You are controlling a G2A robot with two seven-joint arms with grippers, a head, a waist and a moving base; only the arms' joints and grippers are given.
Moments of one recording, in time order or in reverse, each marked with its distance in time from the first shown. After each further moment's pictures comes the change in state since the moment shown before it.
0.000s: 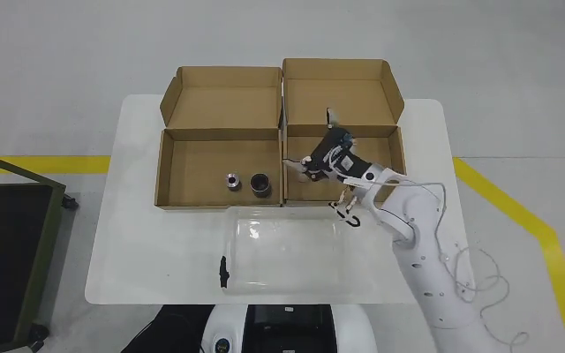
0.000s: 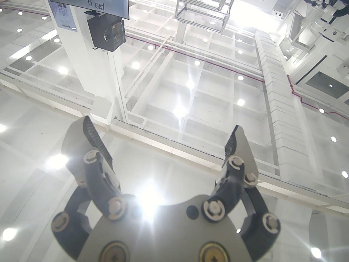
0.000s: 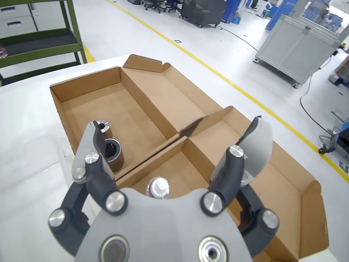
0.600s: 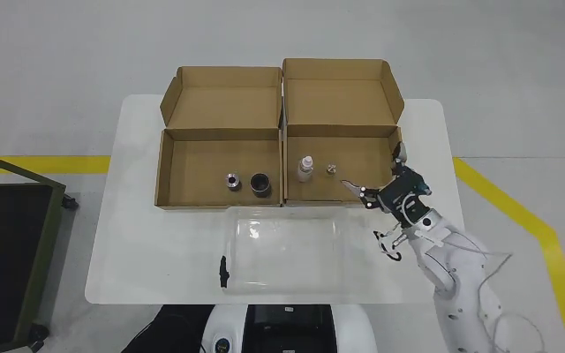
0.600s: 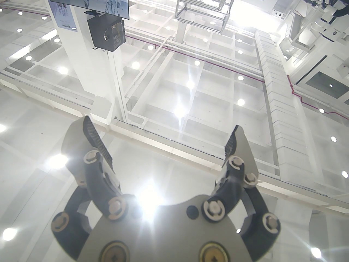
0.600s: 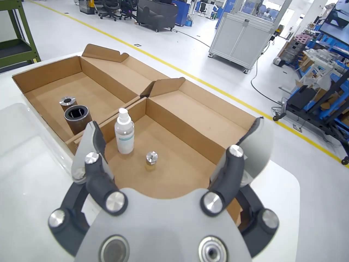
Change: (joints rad) left arm 0.000 0.000 0.000 0.000 0.000 0.000 0.000; right arm -0.373 0.053 0.278 -0.150 -0.094 0.037 -0.258
